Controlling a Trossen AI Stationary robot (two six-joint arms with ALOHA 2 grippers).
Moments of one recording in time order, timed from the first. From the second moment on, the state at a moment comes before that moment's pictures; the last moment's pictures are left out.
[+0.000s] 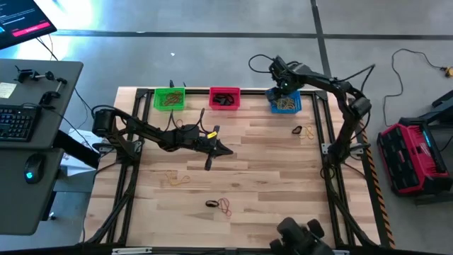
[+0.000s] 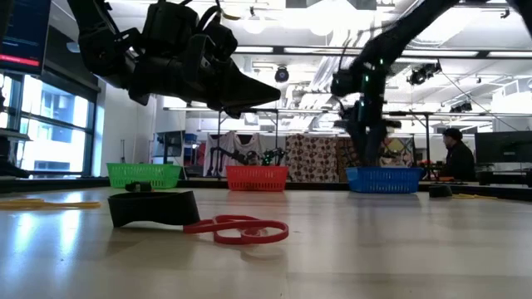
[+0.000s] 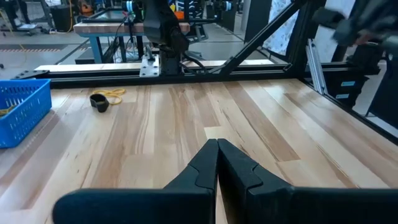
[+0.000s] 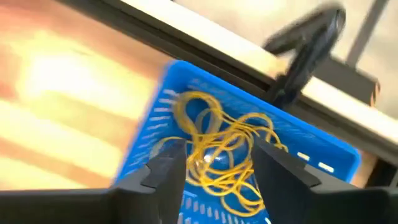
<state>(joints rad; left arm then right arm) 0.08 1.71 0.62 0.91 0.25 0.04 -0.86 1.79 1.35 -0.86 0.16 0.22</state>
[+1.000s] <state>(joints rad) 0.08 1.71 0.62 0.91 0.25 0.06 -0.52 1.23 0.65 -0.76 0.19 0.45</state>
